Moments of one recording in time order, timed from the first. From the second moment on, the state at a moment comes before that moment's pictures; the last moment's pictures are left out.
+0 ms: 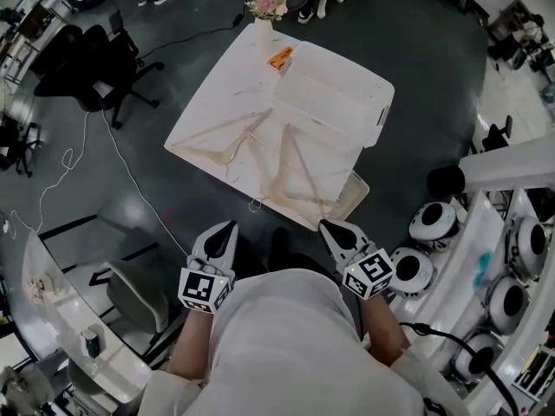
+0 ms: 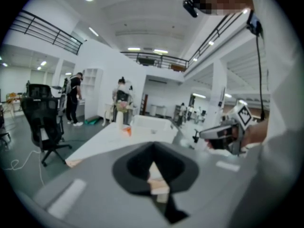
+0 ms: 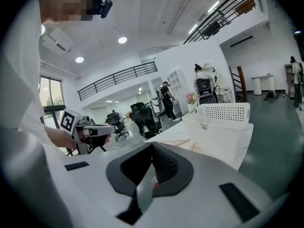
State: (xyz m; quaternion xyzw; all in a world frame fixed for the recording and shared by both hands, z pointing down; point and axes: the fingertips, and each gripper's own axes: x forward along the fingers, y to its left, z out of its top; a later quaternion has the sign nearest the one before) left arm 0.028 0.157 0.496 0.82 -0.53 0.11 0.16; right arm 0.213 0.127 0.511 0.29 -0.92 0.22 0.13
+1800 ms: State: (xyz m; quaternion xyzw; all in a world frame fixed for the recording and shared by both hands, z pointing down) left arm -0.045 0.147 0.592 0.79 -0.52 0.17 0.28; right arm 0.158 0.100 0.829 0.17 -0.83 0.26 0.47
